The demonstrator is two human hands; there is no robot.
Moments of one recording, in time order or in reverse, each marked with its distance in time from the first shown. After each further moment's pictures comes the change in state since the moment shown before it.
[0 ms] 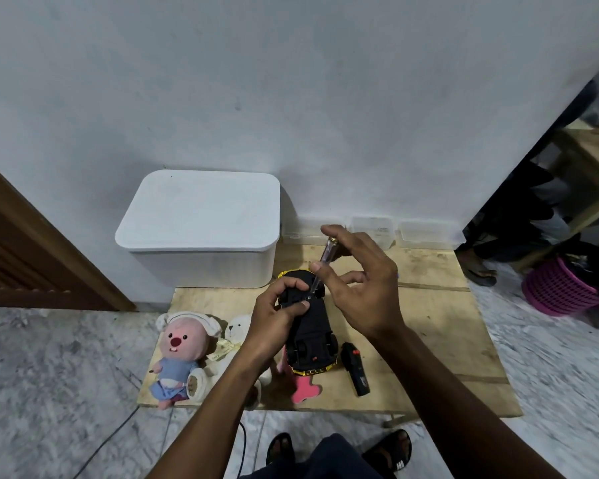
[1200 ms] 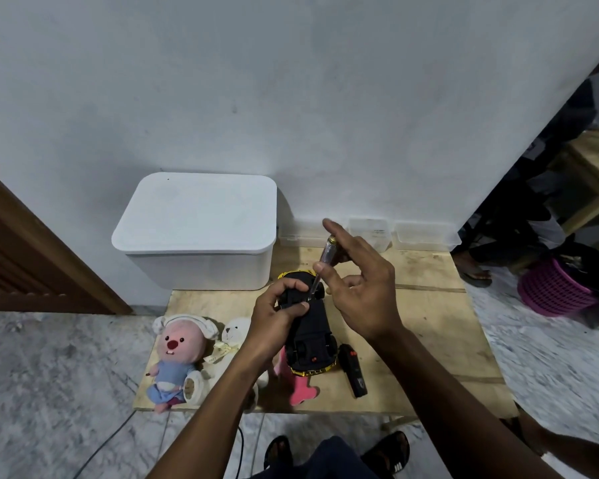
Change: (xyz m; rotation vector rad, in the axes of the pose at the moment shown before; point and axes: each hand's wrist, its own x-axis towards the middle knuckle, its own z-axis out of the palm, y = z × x) left_hand 0.000 0.003 0.005 -0.031 0.006 -0.023; right_hand -0.001 0.003 -0.001 -0.020 -0.009 0.015
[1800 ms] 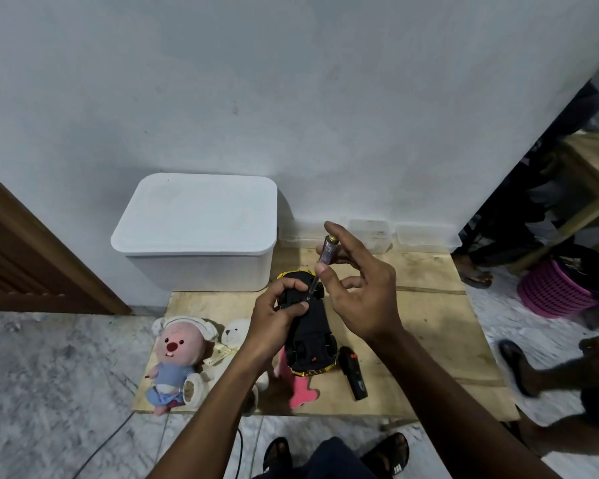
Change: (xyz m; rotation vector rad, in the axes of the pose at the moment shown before) left_hand 0.005 0.000 -0.001 0.013 0.014 0.006; right_hand 0.001 0.000 0.002 0.015 0.020 0.029
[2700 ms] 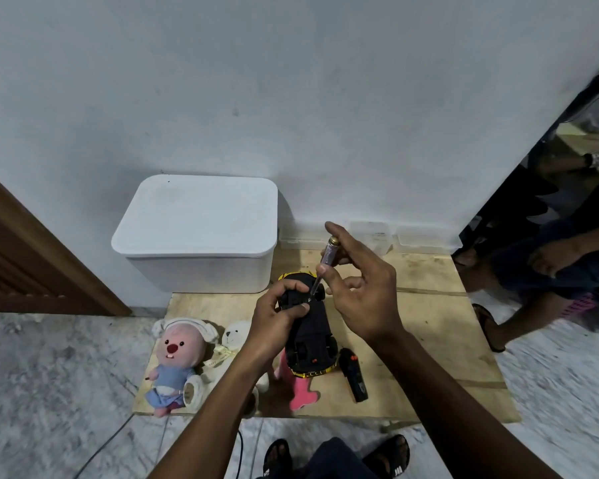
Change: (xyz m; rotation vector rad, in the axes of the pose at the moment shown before) left_hand 0.003 -0.001 0.001 -0.017 0.001 -0.014; right_hand 0.003 0.005 0.000 -0.029 -0.007 0.005
